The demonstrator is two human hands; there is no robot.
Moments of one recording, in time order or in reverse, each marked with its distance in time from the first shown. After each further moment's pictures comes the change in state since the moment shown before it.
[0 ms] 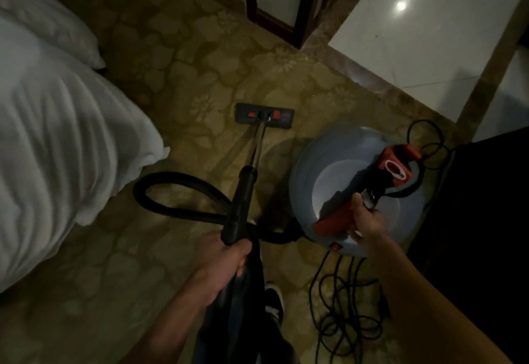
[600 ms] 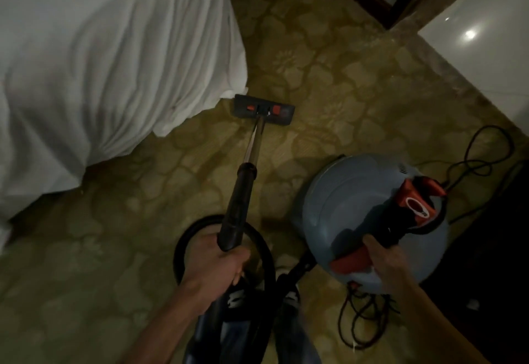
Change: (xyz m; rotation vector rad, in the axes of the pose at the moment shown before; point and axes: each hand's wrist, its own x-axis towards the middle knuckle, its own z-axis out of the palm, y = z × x) left_hand -0.147 -0.245 -0.155 -0.075 0.135 0.001; right_hand -0.157 0.247 0.018 -0.591 -0.163 -0.157
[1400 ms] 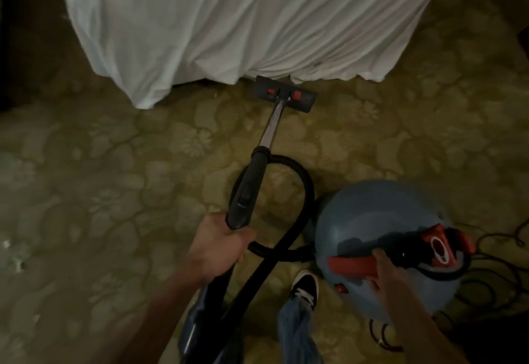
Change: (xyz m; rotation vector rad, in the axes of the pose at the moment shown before) left_hand -0.201 -0.281 -0.149 -0.297 0.266 -0.061; right_hand -0.103 0.191 0.179 0.000 -0.079 -0.074
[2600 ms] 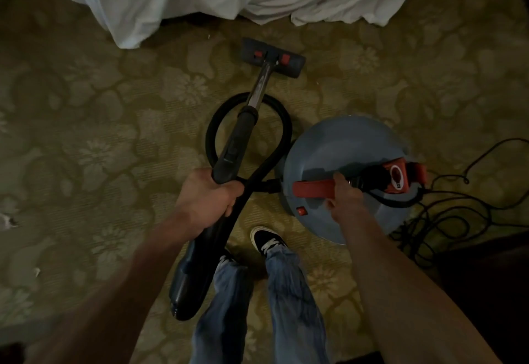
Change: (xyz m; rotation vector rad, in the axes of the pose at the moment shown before) left_hand -0.014 -0.091 -0.048 -0.025 0.014 0.048; right_hand -0.097 0.007 0.115 0.024 -0.032 0.083
